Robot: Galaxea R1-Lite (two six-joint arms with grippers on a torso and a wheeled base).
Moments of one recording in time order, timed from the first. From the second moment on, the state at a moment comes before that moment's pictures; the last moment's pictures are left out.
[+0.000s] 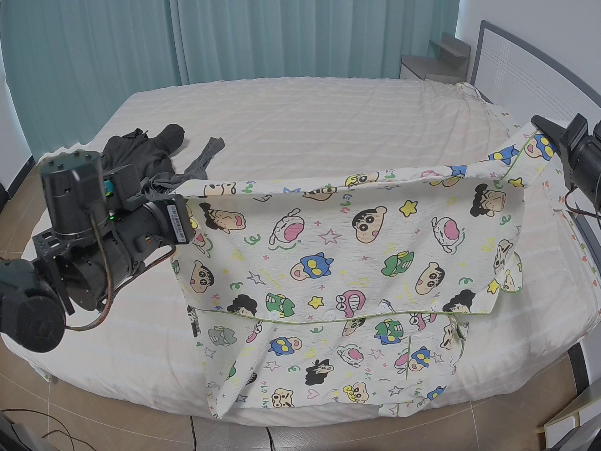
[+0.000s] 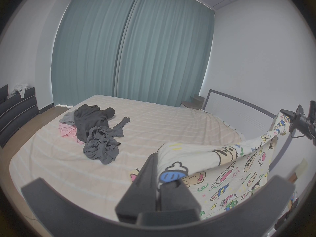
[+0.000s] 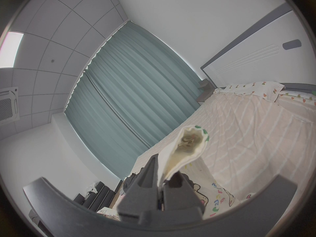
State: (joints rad) left arm -0.48 1.56 -0.73 -0.70 0.29 -0.22; right arm 0.15 1.34 -0.78 -0.76 0.06 0.71
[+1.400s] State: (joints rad) left arm -0.37 2.47 -1.48 -0.70 0.42 -0.32; right arm 0.09 2.27 -1.26 -0.93 -0.05 0.72
